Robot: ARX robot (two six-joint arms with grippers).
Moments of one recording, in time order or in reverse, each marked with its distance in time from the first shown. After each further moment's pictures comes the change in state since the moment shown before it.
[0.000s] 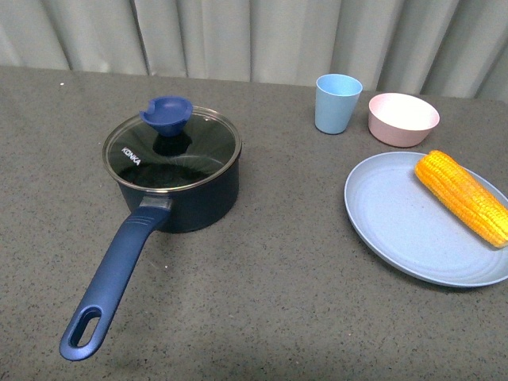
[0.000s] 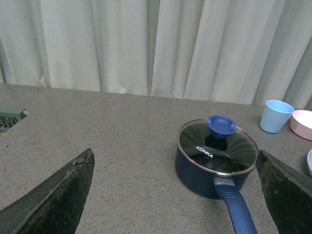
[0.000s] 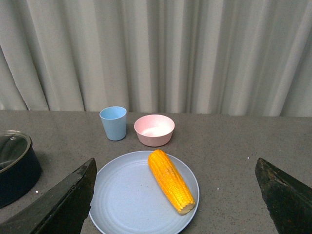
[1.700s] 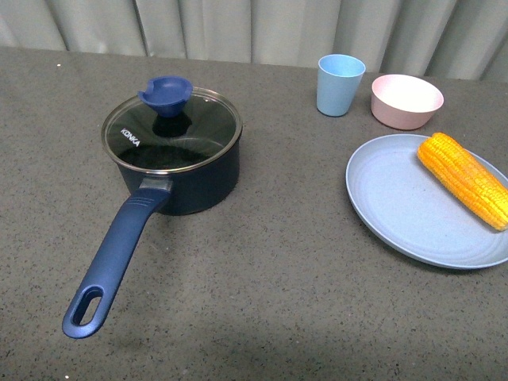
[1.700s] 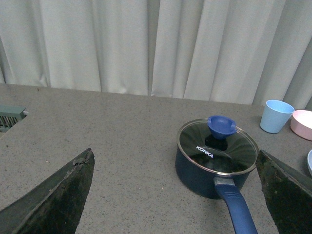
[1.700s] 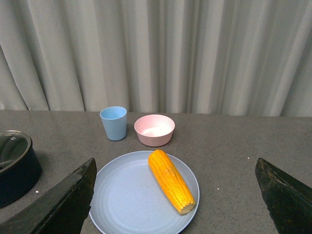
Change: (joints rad) left arm 0.000 0.000 0.000 0.000 0.000 0.000; right arm 0.000 0.000 0.000 0.000 0.000 0.000
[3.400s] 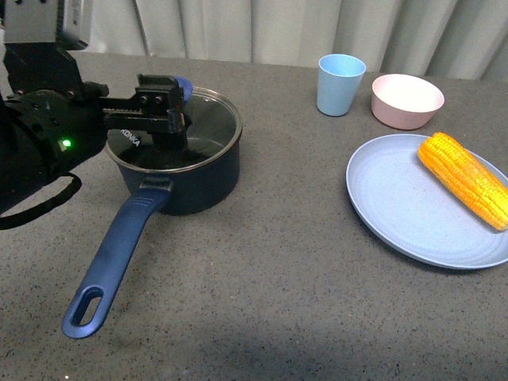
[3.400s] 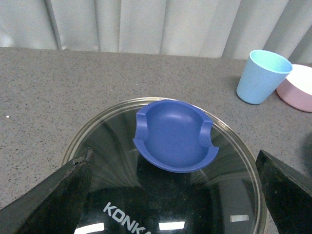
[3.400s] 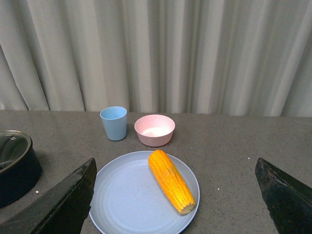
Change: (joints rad) left arm -0.270 2.054 0.601 1.272 -0.028 -0.074; right arm 0.000 0.000 0.000 0.000 0.000 0.000
